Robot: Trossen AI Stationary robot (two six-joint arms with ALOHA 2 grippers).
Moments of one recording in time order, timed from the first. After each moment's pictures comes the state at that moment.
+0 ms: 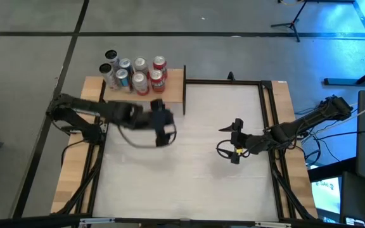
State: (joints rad) left arm -0.13 1.48 1.47 -0.81 -0.41 -0.12; right arm 0.44 1.02 0.69 -0.27 0.55 0.18
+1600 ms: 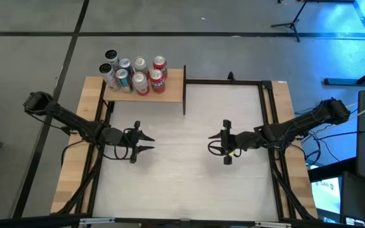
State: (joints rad) left arm -0.33 0.91 0.25 0.32 -0.34 -0.15; right arm 0.33 1.16 0.68 -0.05 0.37 -0.02
